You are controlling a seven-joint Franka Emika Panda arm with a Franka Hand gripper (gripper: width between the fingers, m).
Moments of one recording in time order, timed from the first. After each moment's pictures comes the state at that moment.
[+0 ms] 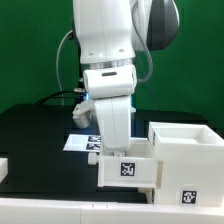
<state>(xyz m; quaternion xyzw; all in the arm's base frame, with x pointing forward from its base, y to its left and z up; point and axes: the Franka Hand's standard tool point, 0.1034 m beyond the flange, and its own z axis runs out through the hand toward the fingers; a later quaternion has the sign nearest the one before) 0.556 -0.007 0.054 -0.72 -0.69 -0.07 0.05</state>
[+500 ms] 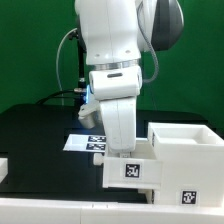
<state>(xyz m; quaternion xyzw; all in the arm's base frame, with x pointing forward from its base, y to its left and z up) 0.556 0.003 0.053 -0.72 -0.68 -0.07 0.05</state>
